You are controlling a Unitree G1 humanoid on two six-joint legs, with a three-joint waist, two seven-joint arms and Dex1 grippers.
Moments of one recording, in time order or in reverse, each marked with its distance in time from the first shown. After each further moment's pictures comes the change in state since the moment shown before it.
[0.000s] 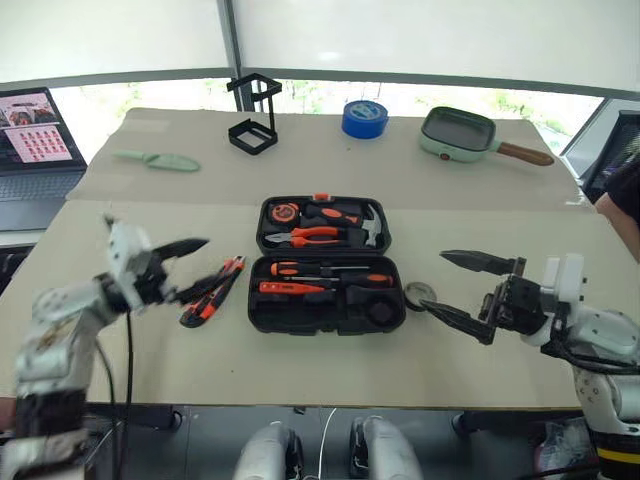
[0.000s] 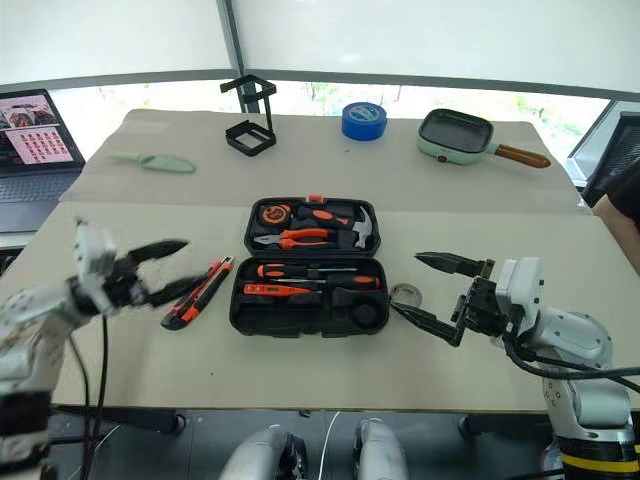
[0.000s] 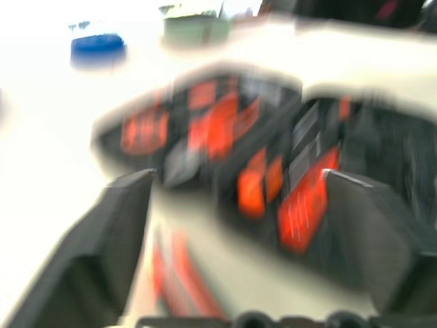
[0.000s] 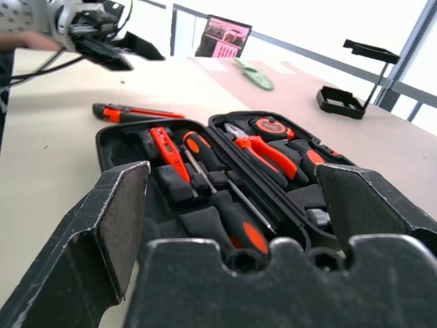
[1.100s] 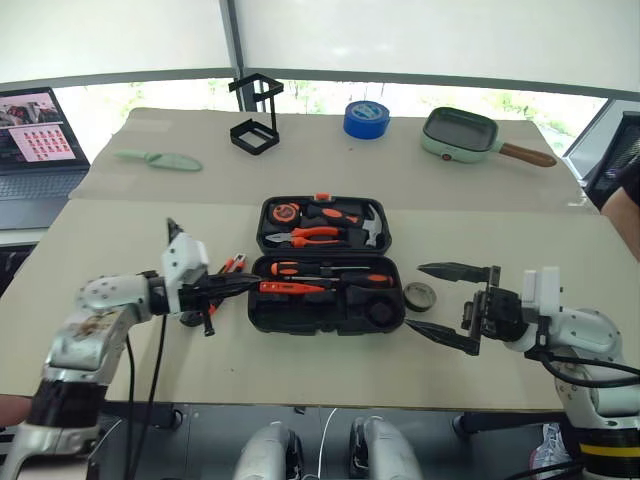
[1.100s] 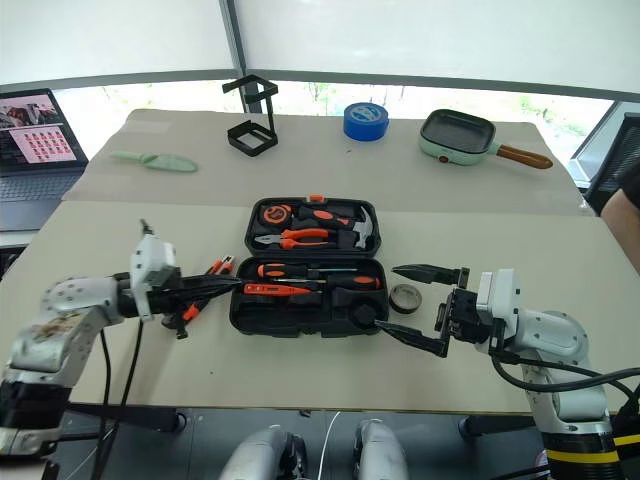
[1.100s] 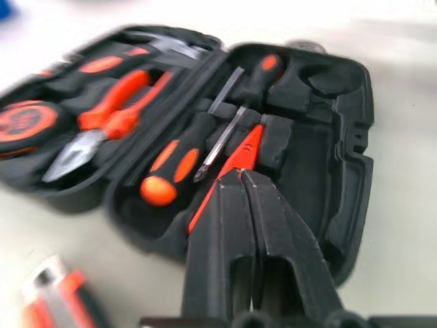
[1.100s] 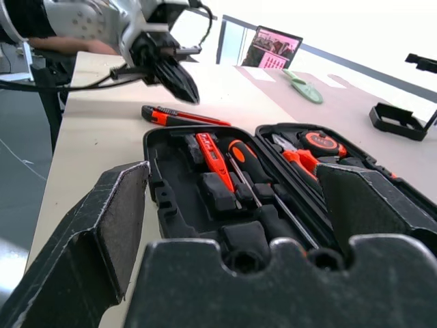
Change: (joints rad) left arm -0.465 -0.048 -0.476 -0.001 0.087 0.016 -0.032; right arm -0.053 0.027 0.085 -0.019 0.017 0.014 0.032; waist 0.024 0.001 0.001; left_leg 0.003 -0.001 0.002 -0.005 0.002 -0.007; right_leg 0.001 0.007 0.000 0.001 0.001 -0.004
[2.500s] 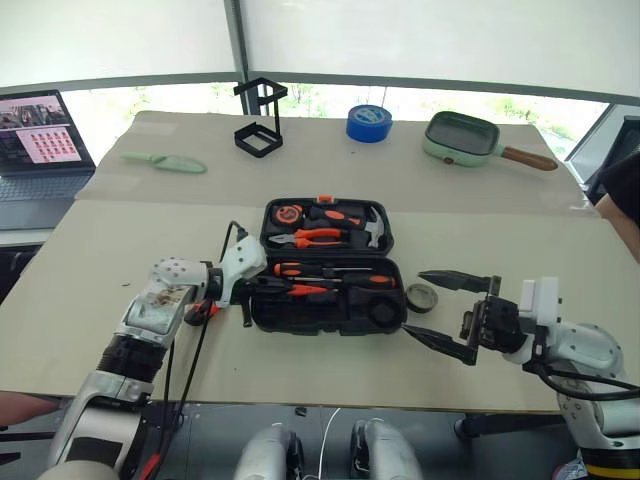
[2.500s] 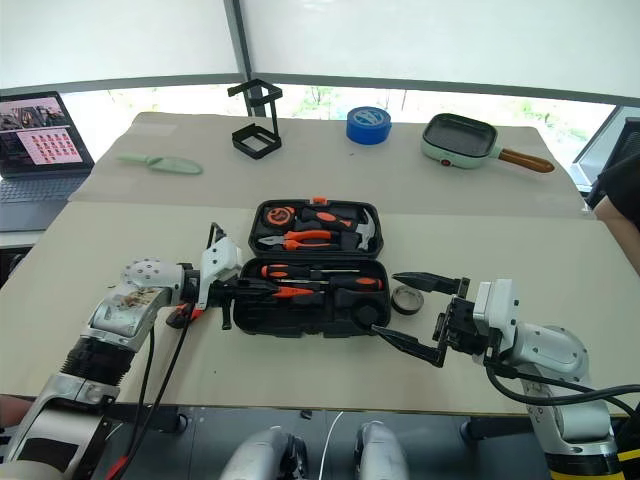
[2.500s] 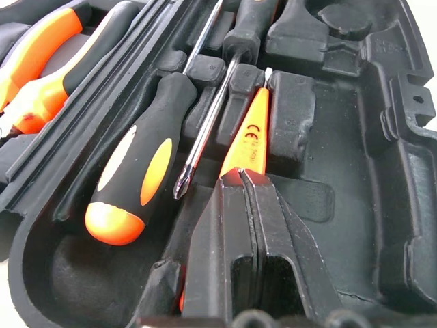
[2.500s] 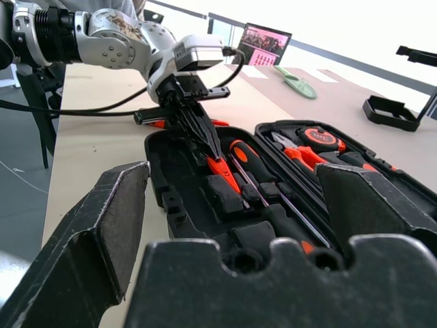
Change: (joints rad) left arm -0.126 -0.107 -0.116 0.199 0.163 -0.044 -0.018; right arm 0.087 -0.001 -0.006 -0.080 0.006 0.023 -0.077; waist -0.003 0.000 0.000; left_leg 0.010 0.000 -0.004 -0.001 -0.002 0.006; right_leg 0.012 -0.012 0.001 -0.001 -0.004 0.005
